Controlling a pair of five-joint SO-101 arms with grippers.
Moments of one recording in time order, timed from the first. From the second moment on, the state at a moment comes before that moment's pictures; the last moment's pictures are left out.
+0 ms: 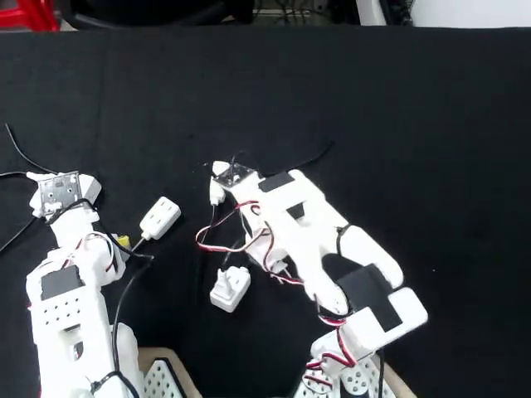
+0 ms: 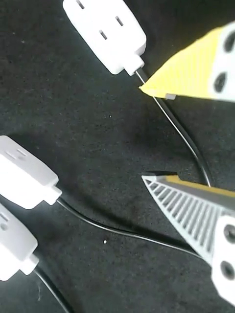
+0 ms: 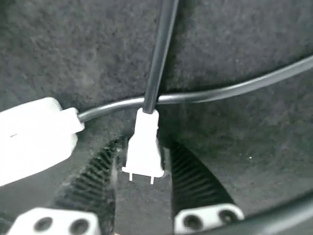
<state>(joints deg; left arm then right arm) -26.5 -60.8 77.8 49.5 -5.8 -26.9 5.9 34.3 68.3 13.9</state>
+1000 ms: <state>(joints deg) -23.4 -60.8 79.9 45.1 -4.8 -36.4 -62.4 40.3 61.8 11.3</state>
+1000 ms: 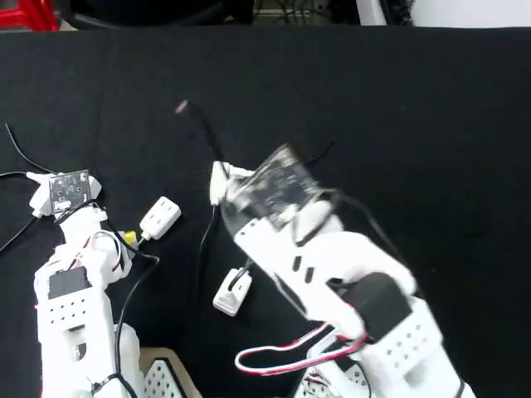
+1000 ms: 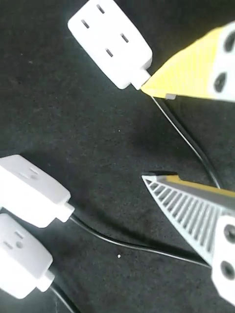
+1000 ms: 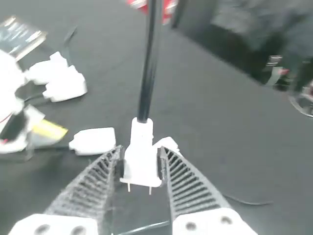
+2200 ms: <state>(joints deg) -24.4 -60.8 83.1 40.7 -4.7 -8.4 -60.3 82.1 51.6 66.6</state>
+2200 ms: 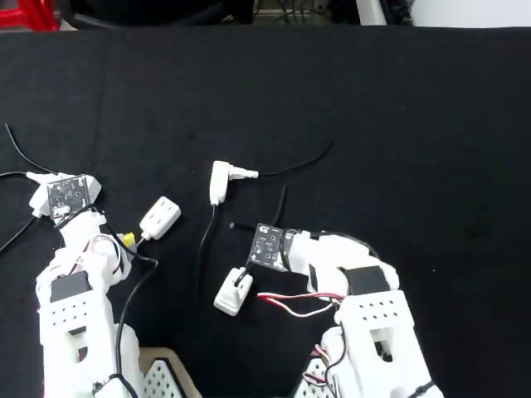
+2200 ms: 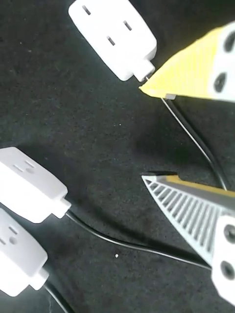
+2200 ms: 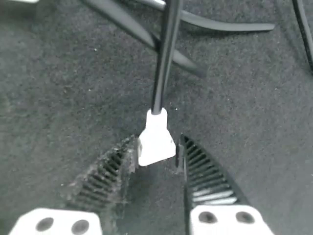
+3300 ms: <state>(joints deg) -24.4 -60.8 83.8 39.1 -6.5 -11.0 -15.3 57.6 51.2 61.0</state>
